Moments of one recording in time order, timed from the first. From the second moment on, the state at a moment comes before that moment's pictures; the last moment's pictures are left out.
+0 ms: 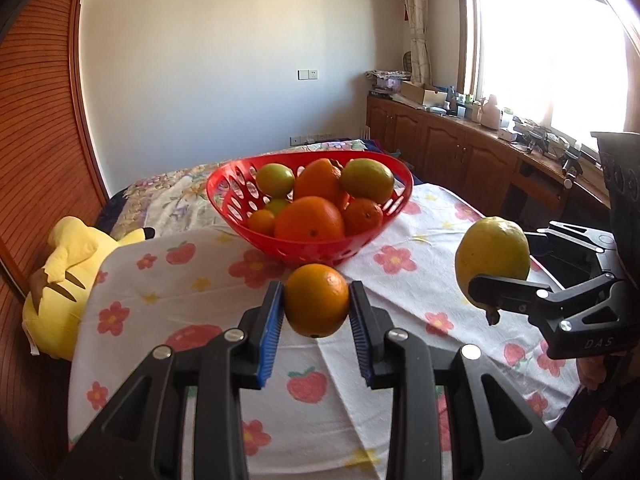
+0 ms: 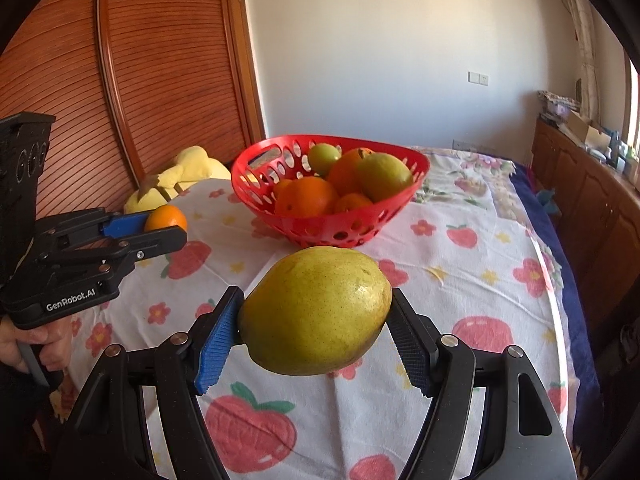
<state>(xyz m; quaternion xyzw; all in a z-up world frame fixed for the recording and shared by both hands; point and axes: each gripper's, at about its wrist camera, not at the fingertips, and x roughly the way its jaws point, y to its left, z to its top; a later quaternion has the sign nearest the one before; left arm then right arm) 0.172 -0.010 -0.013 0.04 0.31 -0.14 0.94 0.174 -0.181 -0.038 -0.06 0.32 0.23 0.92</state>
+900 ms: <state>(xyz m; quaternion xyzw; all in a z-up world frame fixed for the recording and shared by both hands) 0.325 0.000 -0.014 0.04 0.32 -0.12 0.94 0.289 -0.137 -0.004 -0.09 0.30 0.27 0.91</state>
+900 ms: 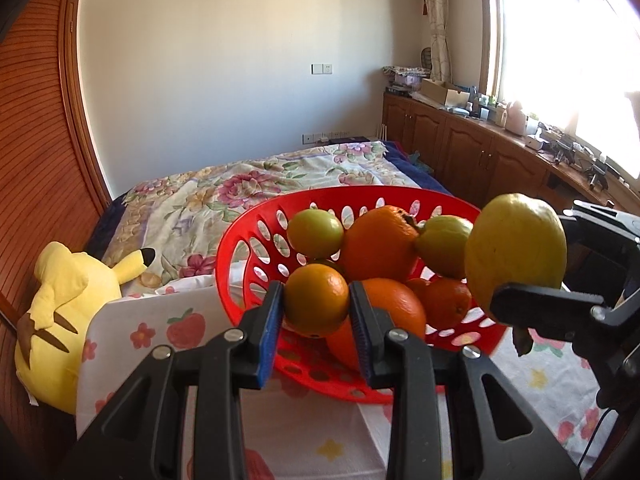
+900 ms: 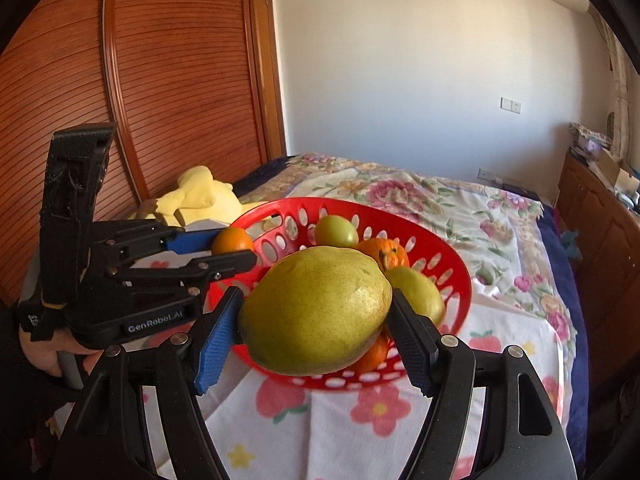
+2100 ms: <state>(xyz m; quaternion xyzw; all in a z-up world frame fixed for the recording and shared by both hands) 0.322 0.068 -0.015 0.00 0.30 -0.08 0.95 0.365 -0.068 -0.041 -0.13 0.35 0.28 0.89</state>
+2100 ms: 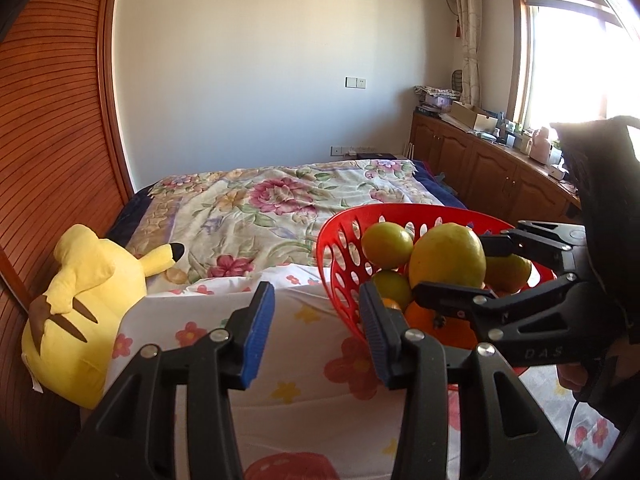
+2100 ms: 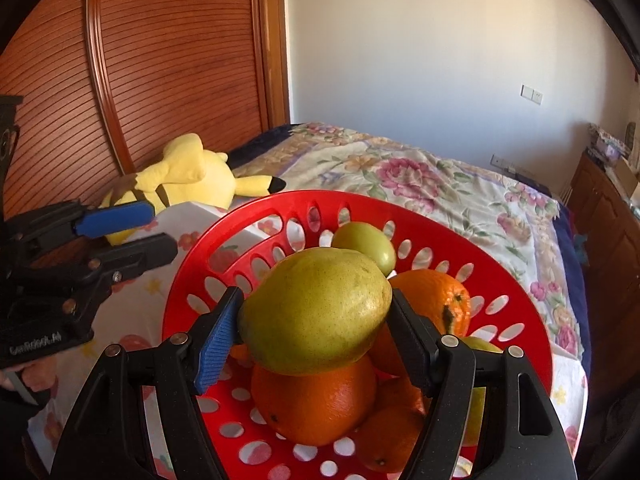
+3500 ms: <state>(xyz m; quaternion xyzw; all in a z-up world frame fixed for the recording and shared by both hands) 0.253 0.036 -0.008 0.02 0.30 -0.09 0.95 0.282 -0.126 -0.018 -0.06 0.29 0.22 0.93</state>
